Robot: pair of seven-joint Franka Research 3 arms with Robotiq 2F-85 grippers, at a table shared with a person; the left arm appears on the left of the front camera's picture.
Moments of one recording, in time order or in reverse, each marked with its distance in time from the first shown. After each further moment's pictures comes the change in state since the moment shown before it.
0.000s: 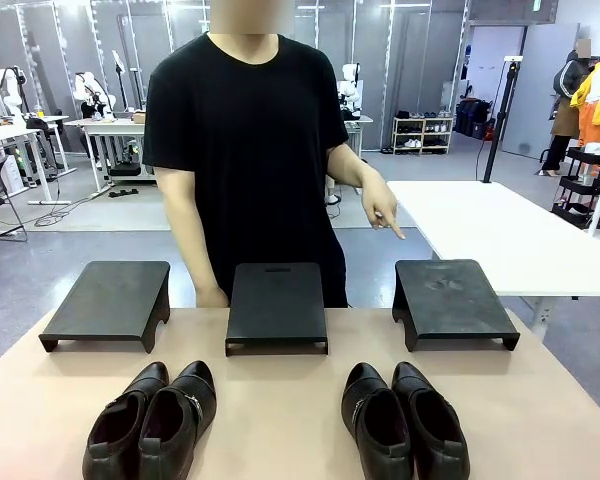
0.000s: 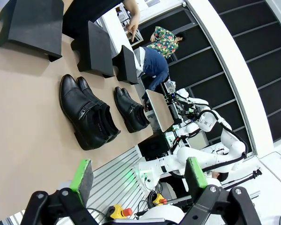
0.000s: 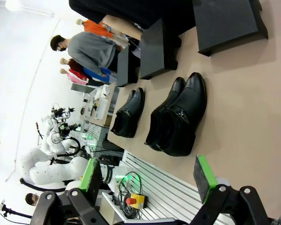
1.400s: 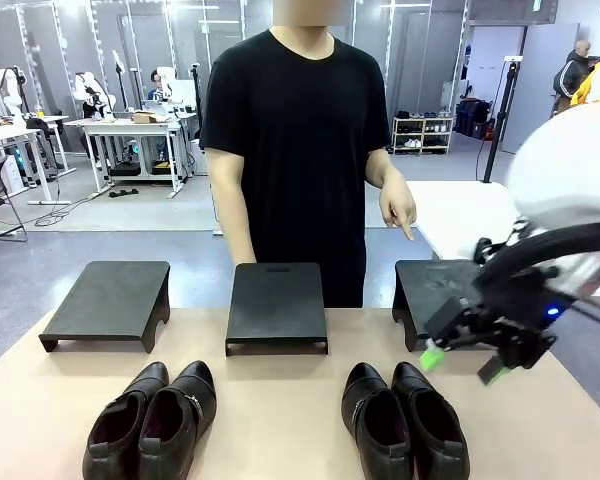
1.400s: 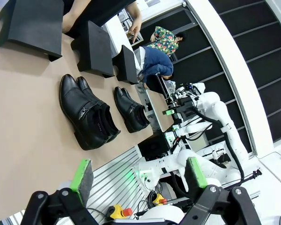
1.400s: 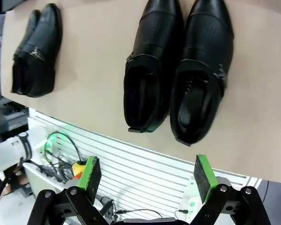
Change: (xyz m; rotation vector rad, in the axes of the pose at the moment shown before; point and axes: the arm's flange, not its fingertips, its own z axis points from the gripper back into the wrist) left arm 0.000 0.000 0.000 0.000 0.000 0.001; right arm -0.048 0.150 -0.337 -0.707 0.528 0.067
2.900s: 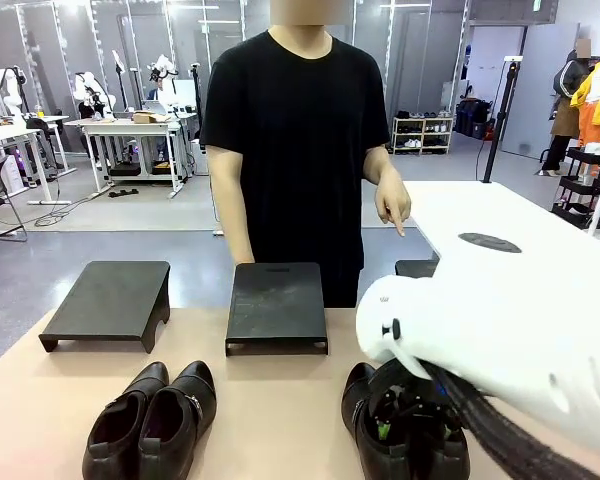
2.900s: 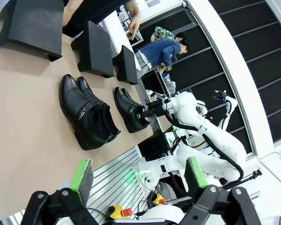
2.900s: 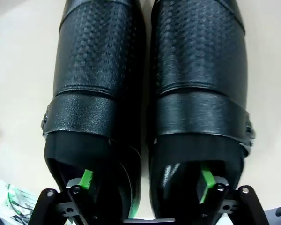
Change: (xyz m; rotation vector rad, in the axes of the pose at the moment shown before) left arm 0.000 0.000 0.000 0.001 -0.001 0.000; right arm 0.027 -0.005 -0.156 -0.269 0.024 -0.111
